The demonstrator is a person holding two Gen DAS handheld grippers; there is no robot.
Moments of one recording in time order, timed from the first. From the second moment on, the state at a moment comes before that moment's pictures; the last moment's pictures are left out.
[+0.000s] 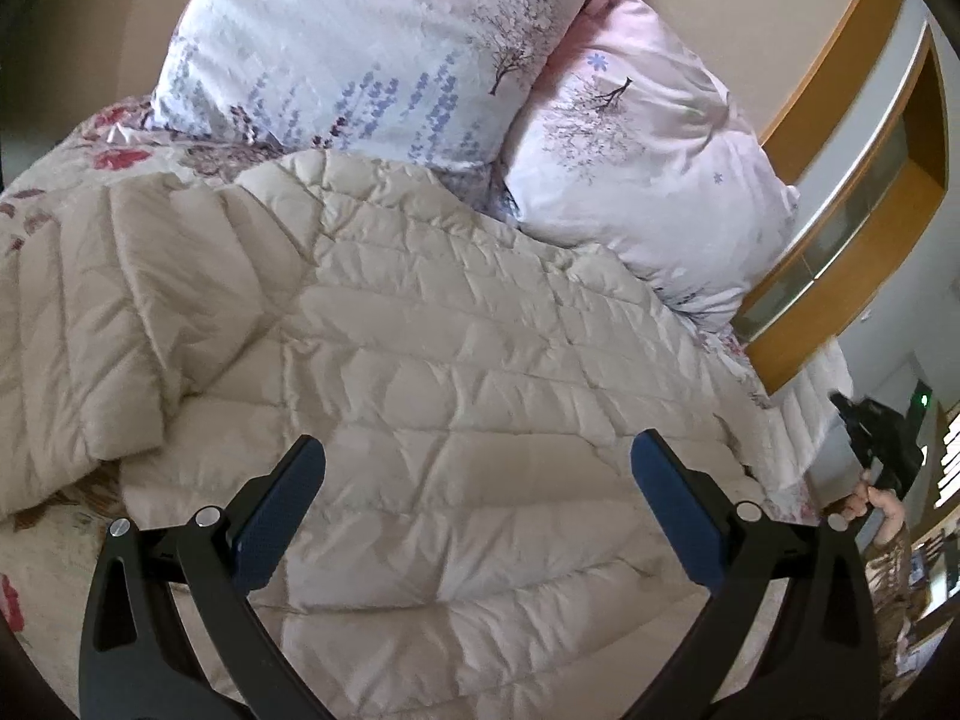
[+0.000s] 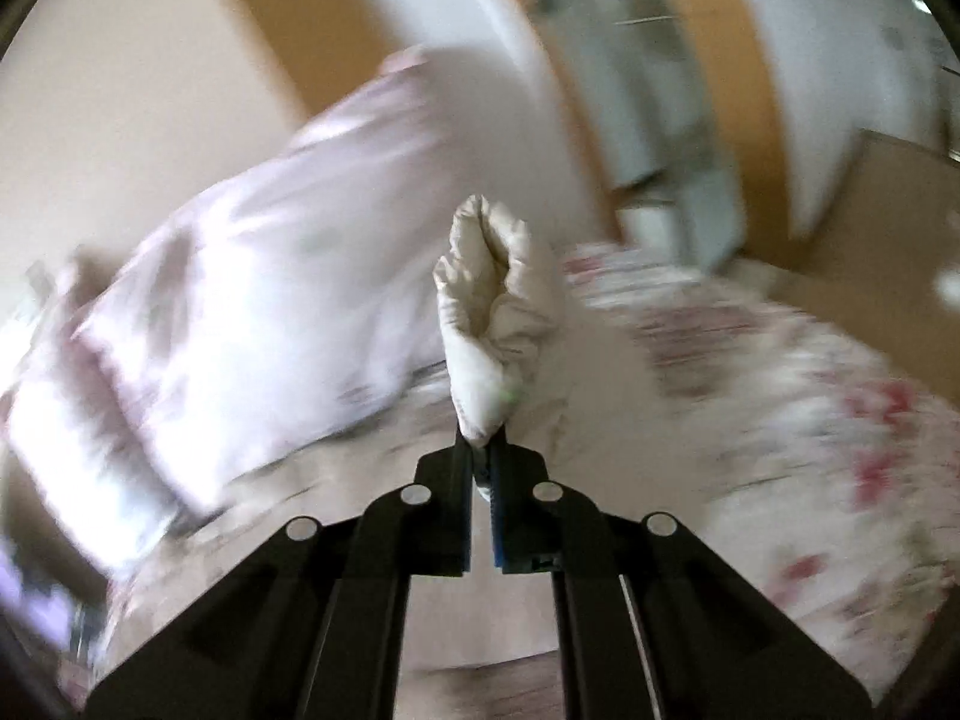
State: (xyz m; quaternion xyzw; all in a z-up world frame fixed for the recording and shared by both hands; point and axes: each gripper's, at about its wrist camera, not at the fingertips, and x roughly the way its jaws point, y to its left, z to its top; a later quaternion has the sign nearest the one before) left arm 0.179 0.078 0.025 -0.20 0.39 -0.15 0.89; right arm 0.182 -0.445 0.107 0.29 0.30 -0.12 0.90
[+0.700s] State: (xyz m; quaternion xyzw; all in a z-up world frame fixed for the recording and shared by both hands) left arm 0.246 0.006 -0.013 -0.34 0.50 -0.26 0.76; right arm 0.186 -0.282 0.068 0.33 0.46 0.12 0.82
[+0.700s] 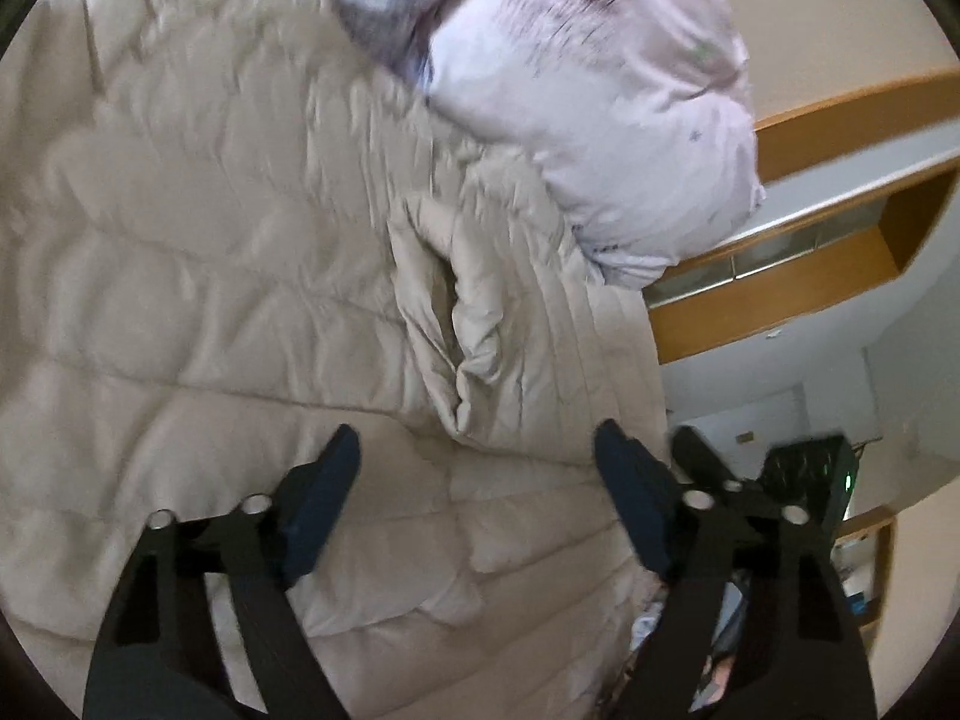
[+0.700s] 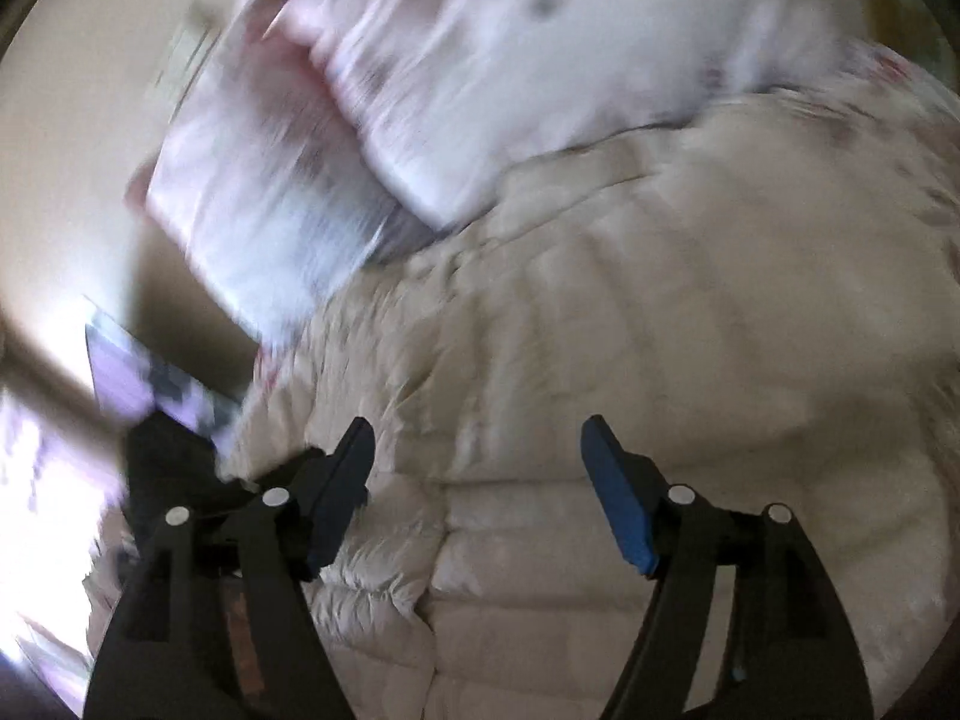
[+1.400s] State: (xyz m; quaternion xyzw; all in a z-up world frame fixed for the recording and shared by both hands) left arm 0.270 0.039 -0.003 -0.32 0.43 -0.18 0.82; right arm 0.196 -0.368 0.022 0.44 0.41 0.02 0.80
